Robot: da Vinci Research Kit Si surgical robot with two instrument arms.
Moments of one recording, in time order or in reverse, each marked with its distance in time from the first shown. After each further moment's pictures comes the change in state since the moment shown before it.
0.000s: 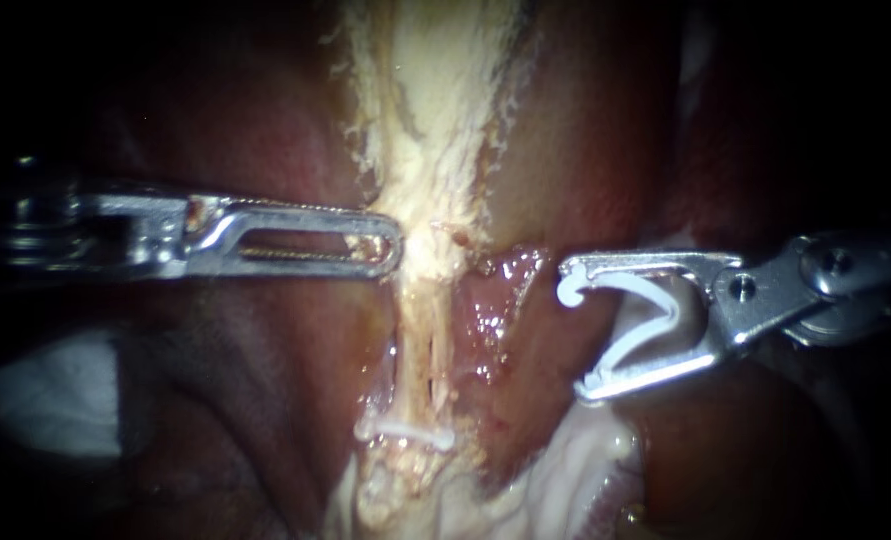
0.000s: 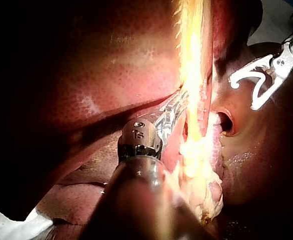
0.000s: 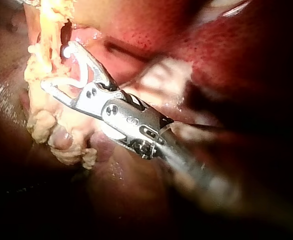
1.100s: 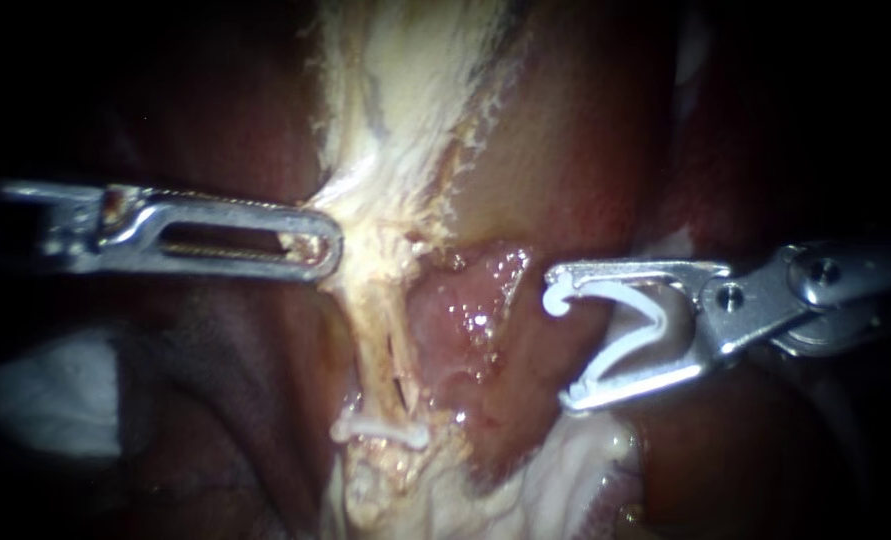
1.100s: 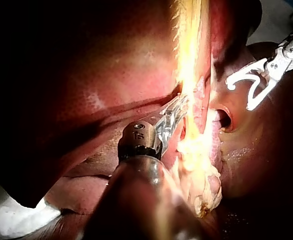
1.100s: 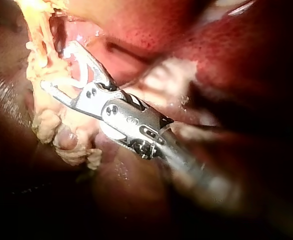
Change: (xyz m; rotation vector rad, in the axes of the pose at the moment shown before) right arm 0.000 -0.001 0.002 -0.003 0.002 0.016; left arm -0.002 -0.002 -0.007 0.008 0.006 -0.008
